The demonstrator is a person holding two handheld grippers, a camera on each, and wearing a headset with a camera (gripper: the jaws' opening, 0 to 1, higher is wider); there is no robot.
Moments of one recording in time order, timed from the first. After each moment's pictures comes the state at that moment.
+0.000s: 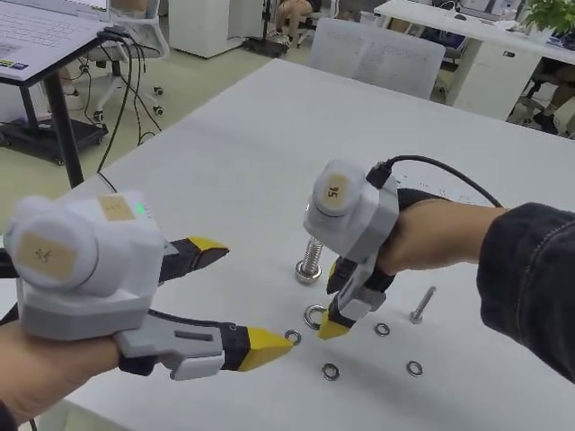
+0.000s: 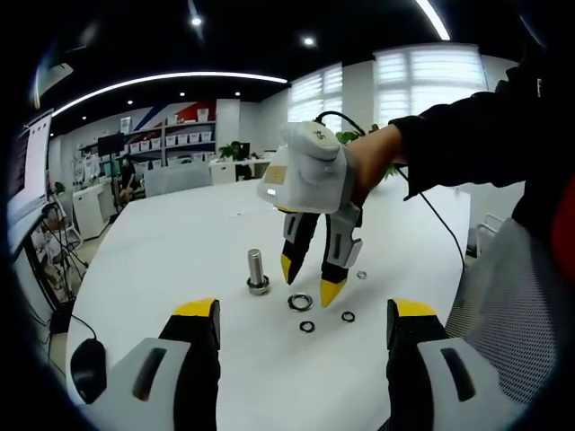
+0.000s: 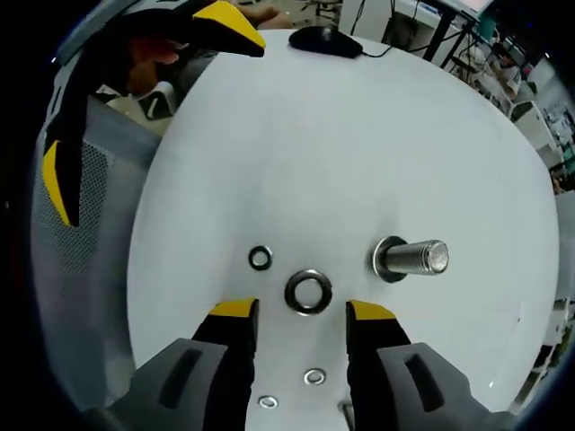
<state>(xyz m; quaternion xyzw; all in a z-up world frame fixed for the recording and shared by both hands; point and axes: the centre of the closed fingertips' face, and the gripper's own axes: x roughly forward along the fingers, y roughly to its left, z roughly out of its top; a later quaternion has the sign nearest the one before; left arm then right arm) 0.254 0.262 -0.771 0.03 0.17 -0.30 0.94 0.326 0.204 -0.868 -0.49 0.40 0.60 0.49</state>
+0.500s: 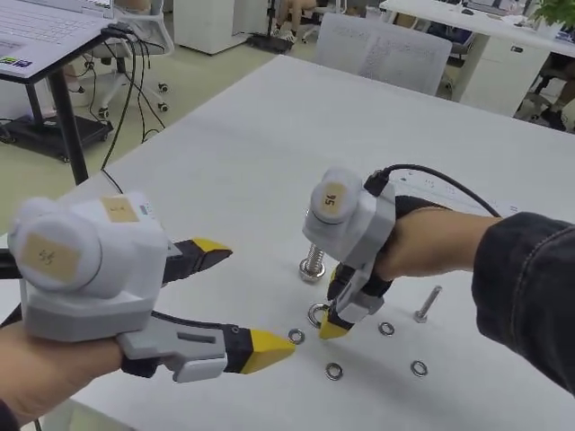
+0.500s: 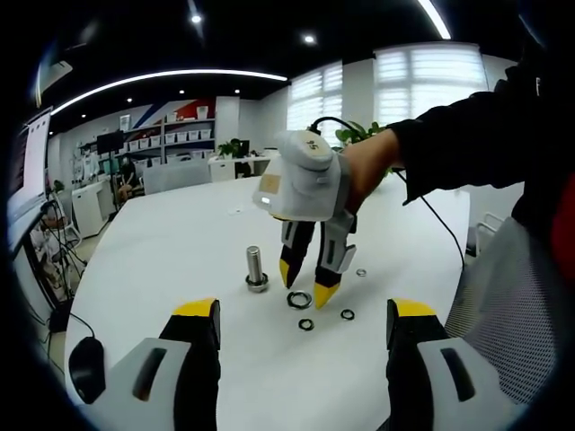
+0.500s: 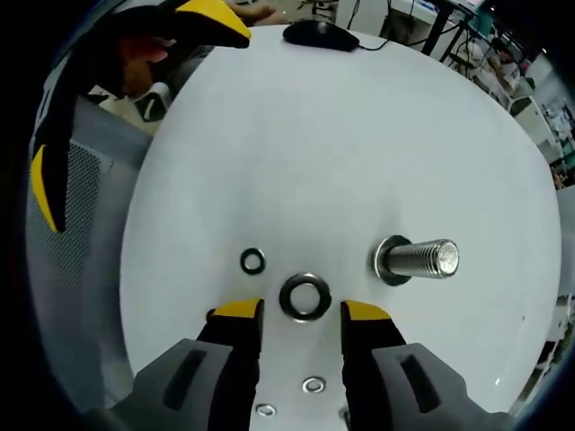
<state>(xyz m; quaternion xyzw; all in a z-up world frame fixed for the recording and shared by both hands) 0.255 0.262 -0.775 0.03 0.18 -0.30 0.94 0.329 0.207 -0.877 -0.49 0.40 0.59 0.50</state>
